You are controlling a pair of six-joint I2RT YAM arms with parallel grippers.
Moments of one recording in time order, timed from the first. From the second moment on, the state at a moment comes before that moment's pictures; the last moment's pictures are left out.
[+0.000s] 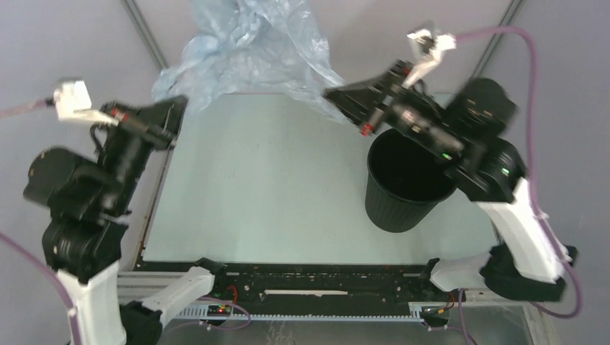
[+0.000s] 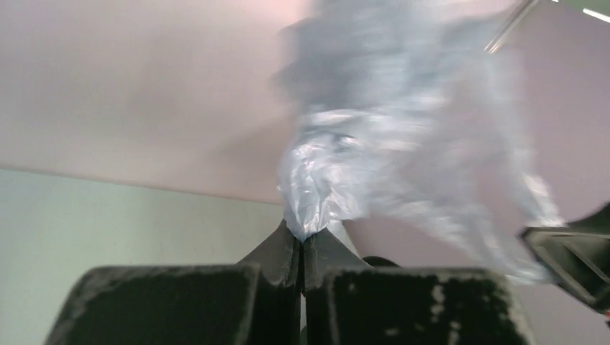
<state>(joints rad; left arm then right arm) -0.36 1.01 1.92 -0.73 -0.06 -0.53 0.85 1.41 2.11 -0.55 -0.07 0.43</state>
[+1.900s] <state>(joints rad) -0.17 0.97 1.67 -0.66 0.15 -0.72 0.88 1.35 1.97 -0.62 -0.05 0.45</state>
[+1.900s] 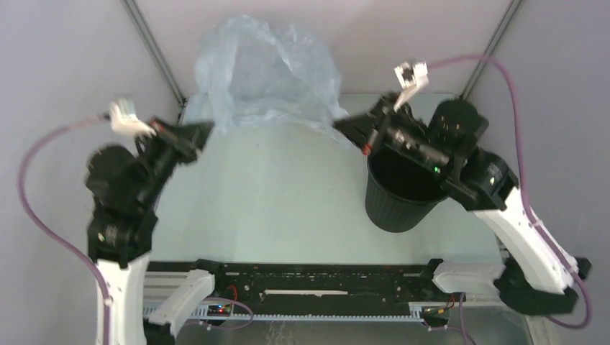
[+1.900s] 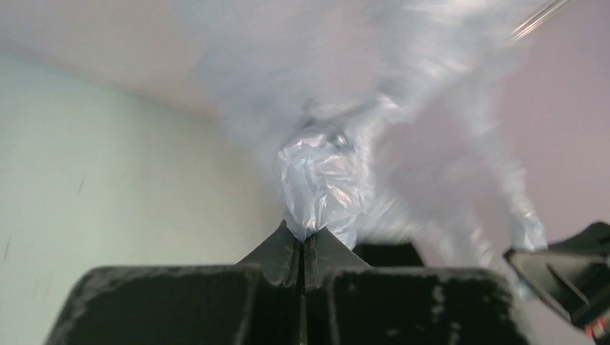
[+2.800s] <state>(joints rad) -0.15 1.33 2.16 -0.73 0.28 -0.84 0.67 1.73 2.57 -0.79 -0.26 0.61</state>
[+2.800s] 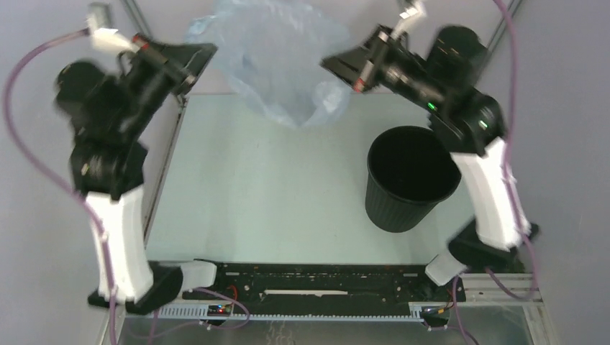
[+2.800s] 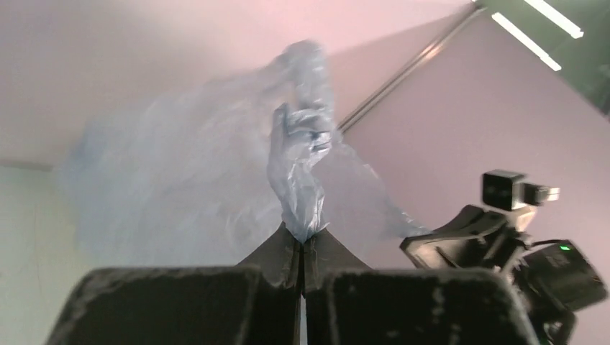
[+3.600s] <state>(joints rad) -0.14 0.74 1.03 -0.87 0.21 -0.81 0.72 1.27 1.34 -0.62 -0.26 0.62</state>
